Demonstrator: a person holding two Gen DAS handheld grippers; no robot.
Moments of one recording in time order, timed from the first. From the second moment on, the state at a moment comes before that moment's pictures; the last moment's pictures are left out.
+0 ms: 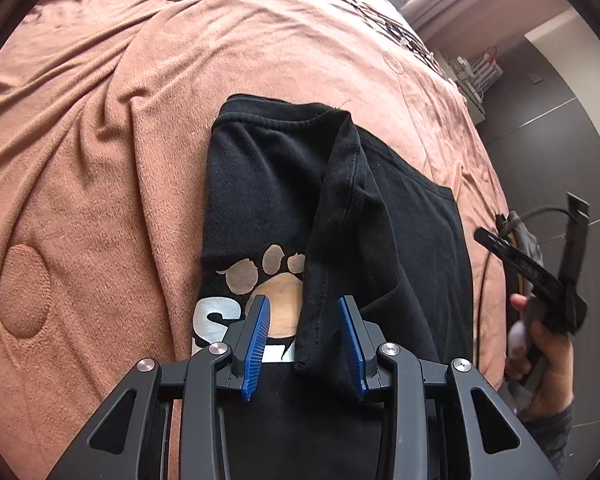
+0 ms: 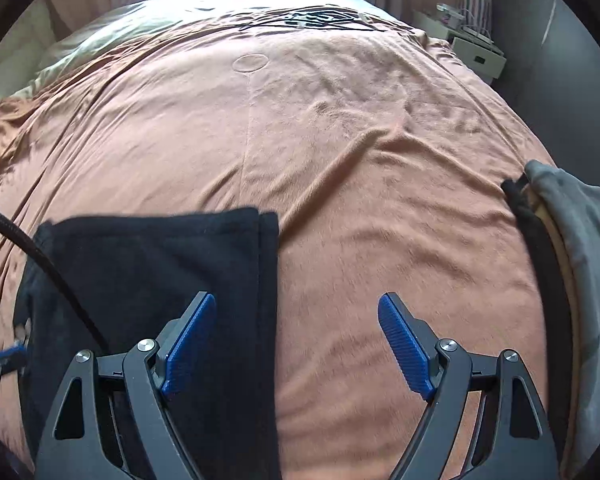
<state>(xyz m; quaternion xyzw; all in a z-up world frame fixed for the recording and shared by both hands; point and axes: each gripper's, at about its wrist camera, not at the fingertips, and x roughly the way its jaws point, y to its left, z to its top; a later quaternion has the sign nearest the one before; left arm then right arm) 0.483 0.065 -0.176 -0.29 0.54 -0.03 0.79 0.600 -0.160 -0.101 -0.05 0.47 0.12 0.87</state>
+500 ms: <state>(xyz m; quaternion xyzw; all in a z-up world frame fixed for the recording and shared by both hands) 0.471 0.062 -0.183 -0.34 0.55 -0.07 0.76 0.495 -0.153 -0.061 -0.11 0.46 0.21 0.85</state>
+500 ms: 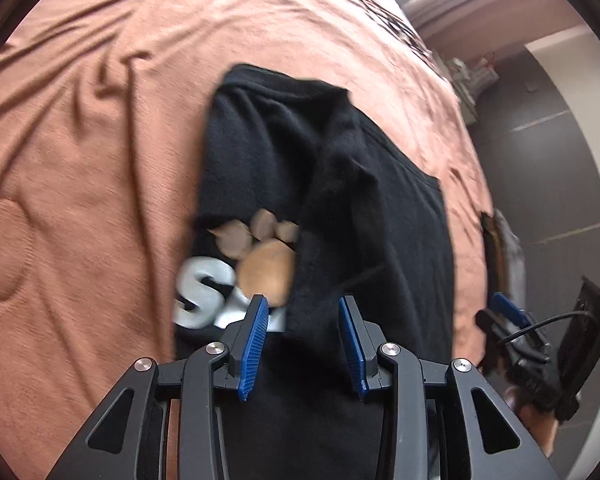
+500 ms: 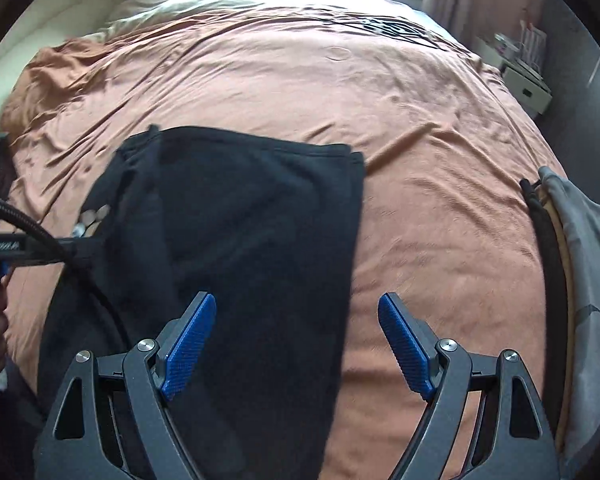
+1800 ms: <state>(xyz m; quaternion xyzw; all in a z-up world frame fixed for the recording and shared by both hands) 0.483 0.084 -0.144 -0.45 0.40 -0.13 0.78 0.526 -0.132 -0.096 -0.09 0.44 0.23 0.86</state>
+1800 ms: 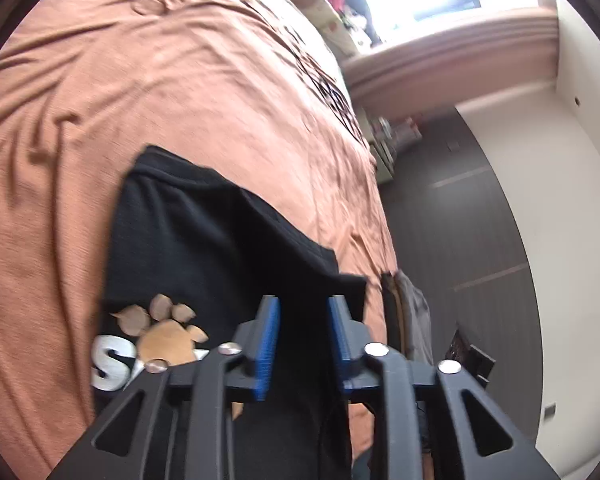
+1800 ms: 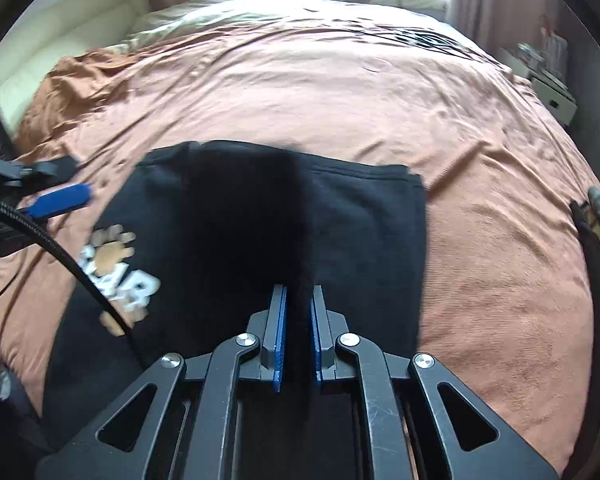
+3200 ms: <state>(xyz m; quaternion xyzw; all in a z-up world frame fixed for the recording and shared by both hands) 0.487 0.134 -0.189 -0.35 0.47 0.04 0.81 0.607 -0.205 -0.141 0.13 0.48 0.29 0.82</state>
